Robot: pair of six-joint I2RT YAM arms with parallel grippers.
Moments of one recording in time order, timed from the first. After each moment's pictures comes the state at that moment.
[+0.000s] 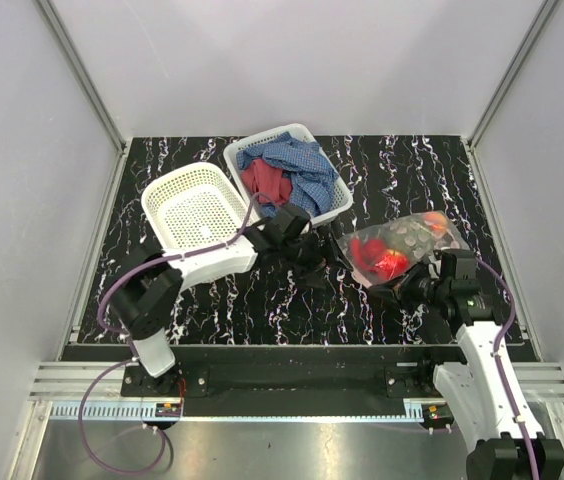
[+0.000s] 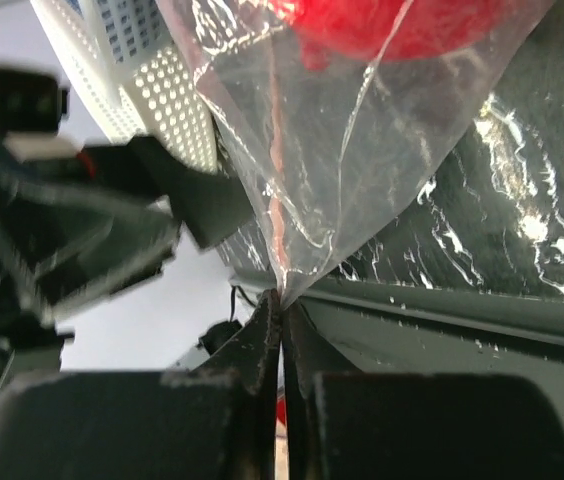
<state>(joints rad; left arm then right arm) -0.83 1.71 1.14 -0.21 0.44 -1.20 0.00 0.69 0.51 -0.65 -0.63 1.07</state>
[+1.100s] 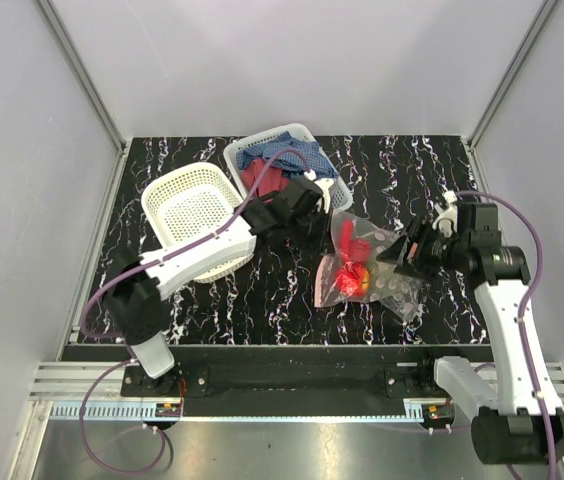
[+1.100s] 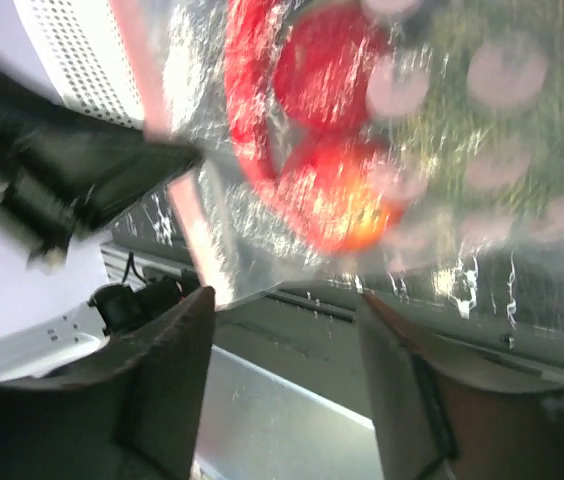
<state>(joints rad) -0.88 1.73 1.48 -0.54 0.19 -0.60 0.00 0.90 1.02 -1.01 -0.57 0.53</state>
